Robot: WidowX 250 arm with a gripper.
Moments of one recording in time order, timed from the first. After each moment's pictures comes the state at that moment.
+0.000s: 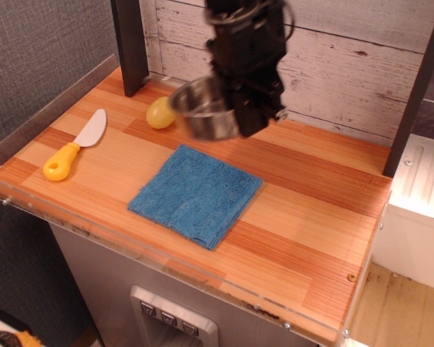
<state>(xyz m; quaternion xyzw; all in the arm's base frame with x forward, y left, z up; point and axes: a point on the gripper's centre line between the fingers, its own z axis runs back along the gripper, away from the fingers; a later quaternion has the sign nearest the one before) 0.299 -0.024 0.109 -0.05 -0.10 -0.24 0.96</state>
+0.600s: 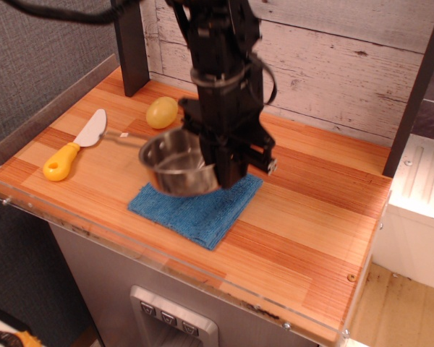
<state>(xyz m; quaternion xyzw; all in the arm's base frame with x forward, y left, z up) 0.277 -0.019 0.063 -0.03 -0.04 -0.13 0.99</state>
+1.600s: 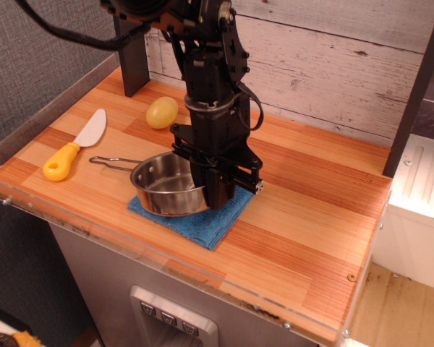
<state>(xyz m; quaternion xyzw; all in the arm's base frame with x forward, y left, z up) 0.274 -0.011 0.038 -0.04 -0.01 -0.12 0.99</state>
